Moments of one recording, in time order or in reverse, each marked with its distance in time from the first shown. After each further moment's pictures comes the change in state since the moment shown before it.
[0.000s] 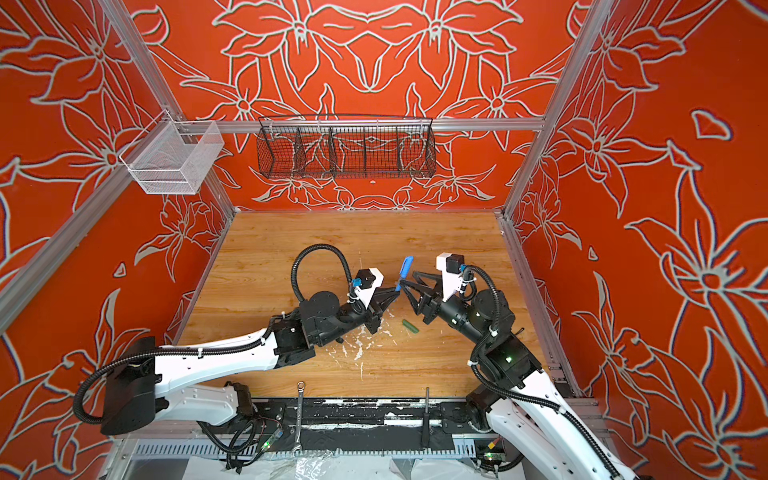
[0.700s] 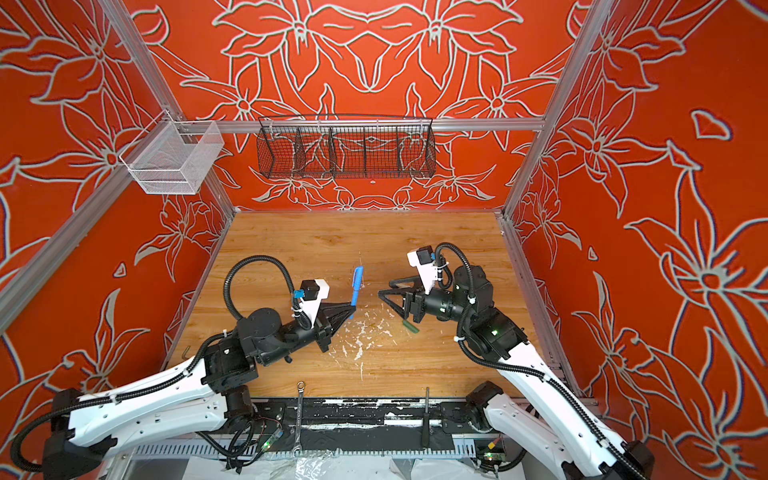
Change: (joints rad) left arm 0.026 -0.507 -0.185 -0.372 0.018 -0.154; right arm 0.000 0.235 0.120 -0.048 -0.370 0.062
